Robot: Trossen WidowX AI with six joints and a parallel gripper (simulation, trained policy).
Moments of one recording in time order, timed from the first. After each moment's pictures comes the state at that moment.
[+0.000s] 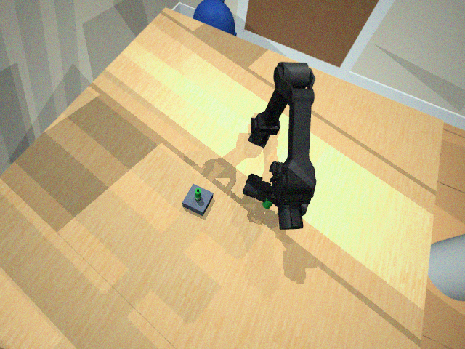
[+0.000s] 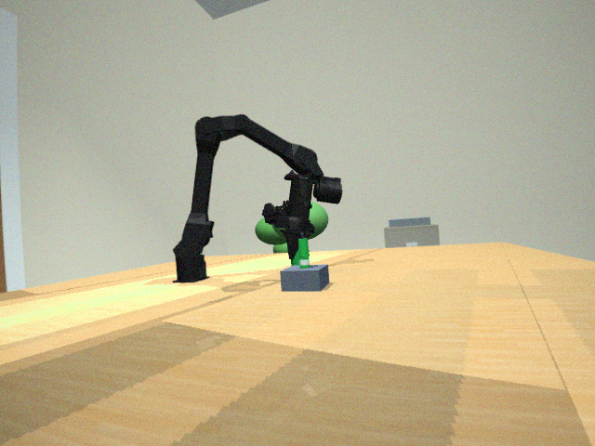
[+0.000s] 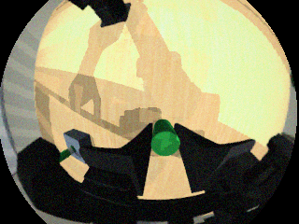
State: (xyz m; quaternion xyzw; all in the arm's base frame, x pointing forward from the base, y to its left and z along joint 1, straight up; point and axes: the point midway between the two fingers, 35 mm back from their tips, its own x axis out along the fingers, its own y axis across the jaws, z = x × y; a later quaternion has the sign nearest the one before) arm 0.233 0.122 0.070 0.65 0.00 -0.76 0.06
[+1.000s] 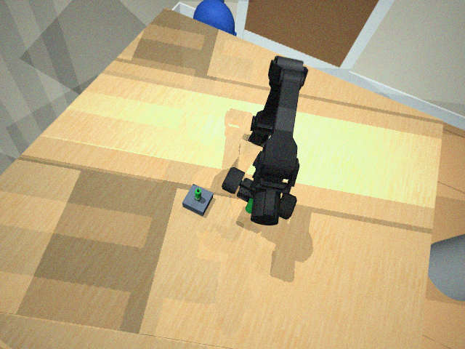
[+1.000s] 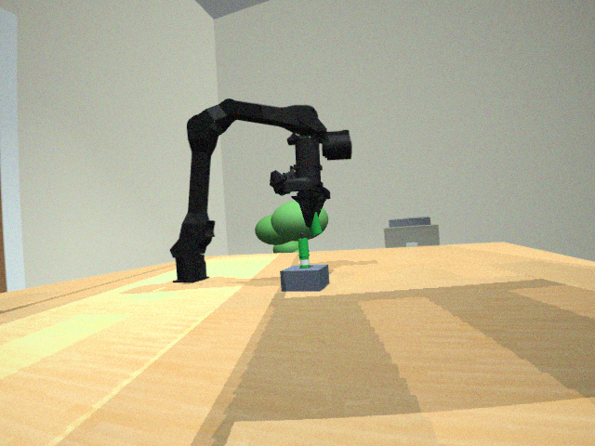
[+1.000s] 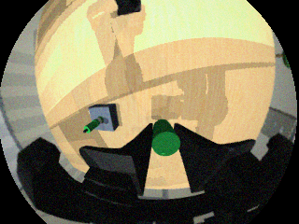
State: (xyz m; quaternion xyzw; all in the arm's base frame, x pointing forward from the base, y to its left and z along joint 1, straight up) arm 0.292 0.075 0.151 0.71 -0.01 -0.71 0.01
